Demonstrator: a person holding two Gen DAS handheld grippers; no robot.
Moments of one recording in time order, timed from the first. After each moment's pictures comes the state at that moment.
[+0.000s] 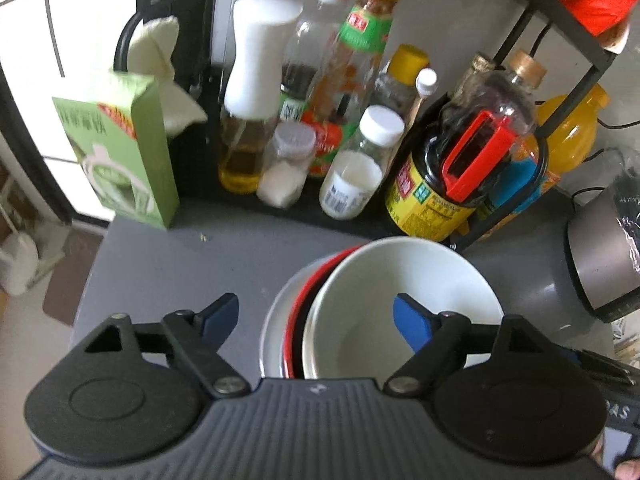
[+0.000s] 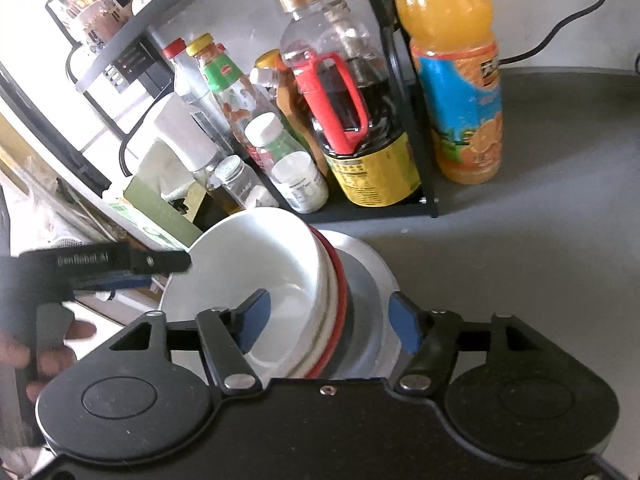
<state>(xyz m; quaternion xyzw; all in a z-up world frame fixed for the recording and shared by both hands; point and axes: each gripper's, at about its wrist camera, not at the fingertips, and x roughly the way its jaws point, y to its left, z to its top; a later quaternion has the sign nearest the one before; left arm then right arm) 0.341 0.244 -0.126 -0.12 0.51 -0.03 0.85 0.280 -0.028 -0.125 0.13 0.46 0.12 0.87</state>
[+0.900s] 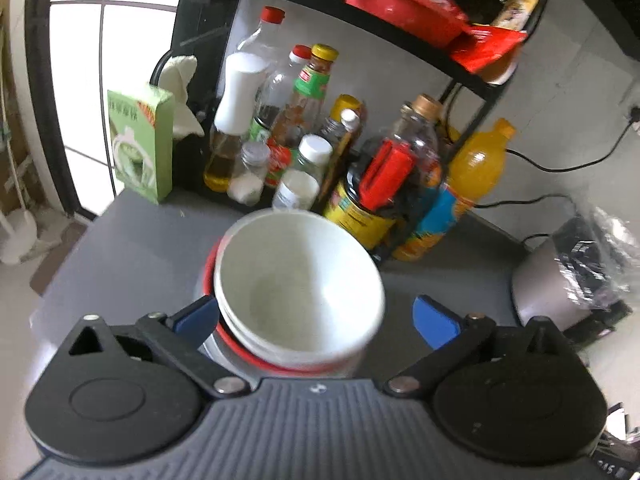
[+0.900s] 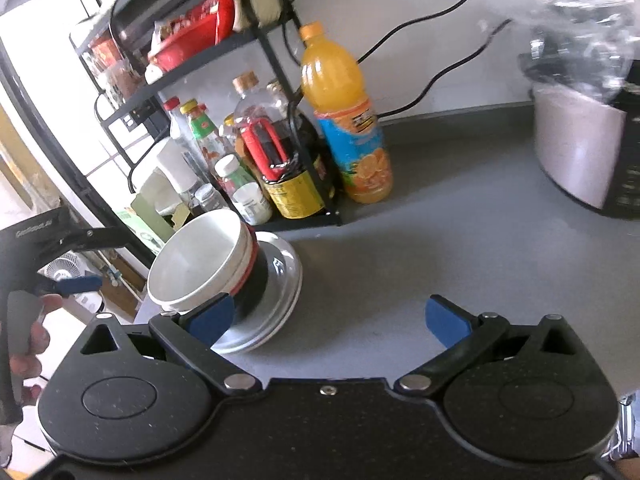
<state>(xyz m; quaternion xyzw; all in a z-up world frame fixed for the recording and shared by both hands) 0.223 0.173 -0.059 -0.19 0.43 0.00 0.88 0.153 -0.145 -0.073 0.12 0.39 0.09 0.91</state>
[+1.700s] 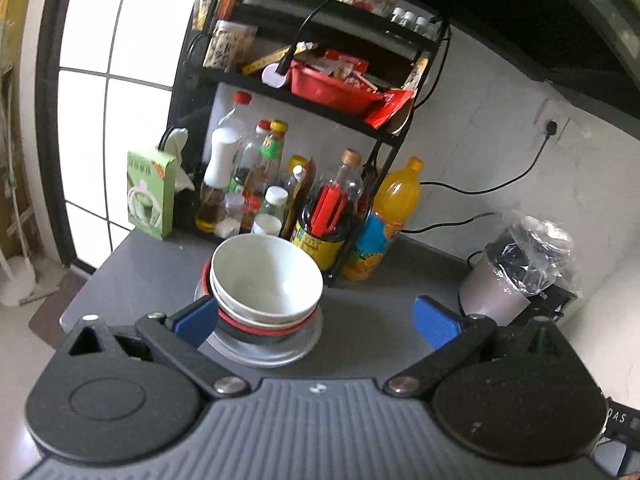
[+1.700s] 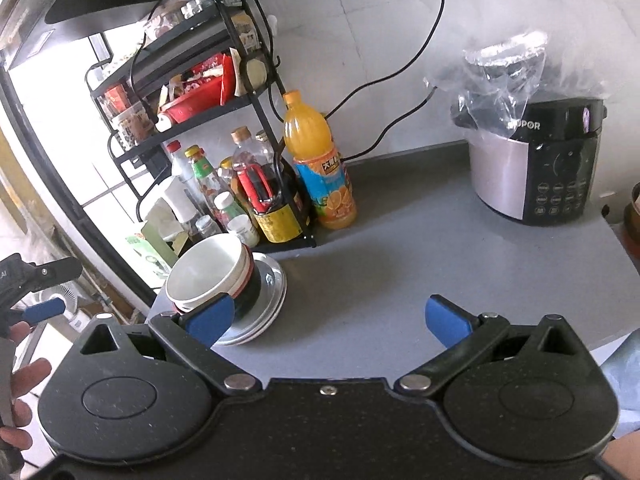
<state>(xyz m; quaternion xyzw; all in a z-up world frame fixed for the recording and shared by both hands) 0.096 0.148 0.013 -0.17 0.32 -0.02 0.93 0.056 -0.155 -0.011 0.12 0.34 0.04 0.93</state>
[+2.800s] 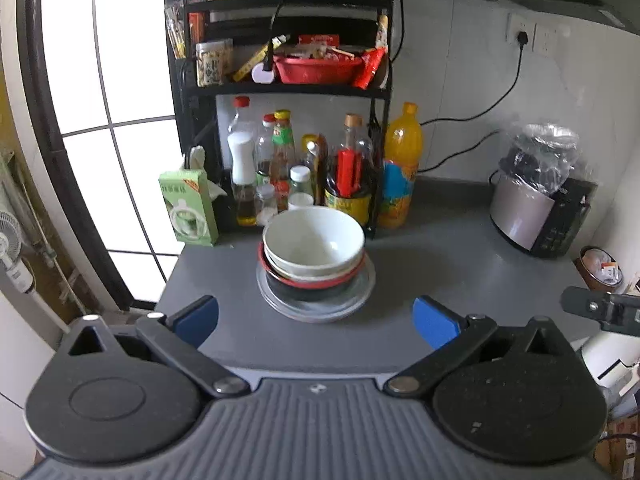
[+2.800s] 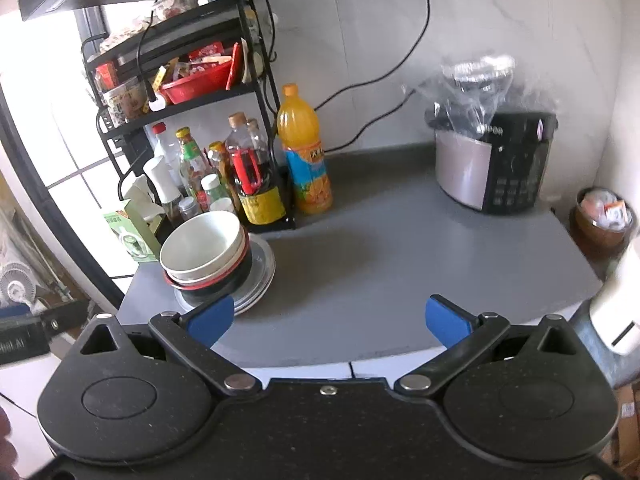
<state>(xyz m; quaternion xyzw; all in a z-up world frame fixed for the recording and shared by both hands) 0.026 0.139 0.023 0.00 0.36 -0.02 0.93 0.000 -0.079 0.011 0.08 0.35 -0.05 0.93</state>
